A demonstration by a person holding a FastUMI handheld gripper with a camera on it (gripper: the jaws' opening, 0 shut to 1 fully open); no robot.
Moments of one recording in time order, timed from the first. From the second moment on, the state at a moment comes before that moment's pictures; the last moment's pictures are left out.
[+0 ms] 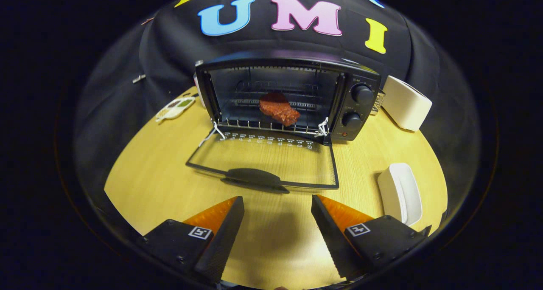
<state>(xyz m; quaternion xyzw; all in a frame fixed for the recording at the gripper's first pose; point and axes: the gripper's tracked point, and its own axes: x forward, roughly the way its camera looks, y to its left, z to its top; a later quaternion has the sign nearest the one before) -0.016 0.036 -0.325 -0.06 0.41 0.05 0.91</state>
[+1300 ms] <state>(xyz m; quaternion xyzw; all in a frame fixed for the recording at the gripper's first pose) 0.021 0.052 -0.359 -0.05 0.43 0.08 0.90</state>
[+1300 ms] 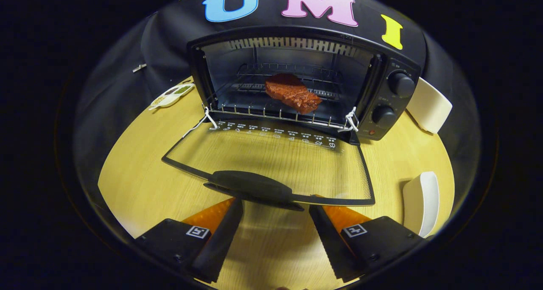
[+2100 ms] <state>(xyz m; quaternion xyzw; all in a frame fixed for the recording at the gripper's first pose) 0.072 0.056 -0.263 -0.05 0.35 0.10 0.93</state>
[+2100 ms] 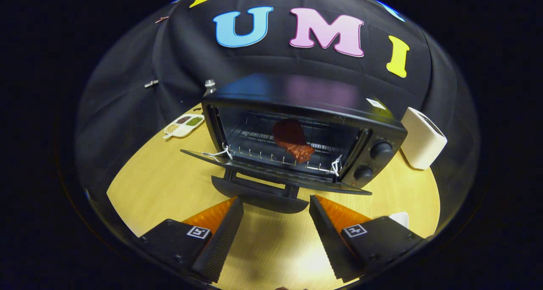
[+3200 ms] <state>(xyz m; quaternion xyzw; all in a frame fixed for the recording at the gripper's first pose) 0.130 -0.016 -0.101 -0.02 0.19 0.08 0.98</state>
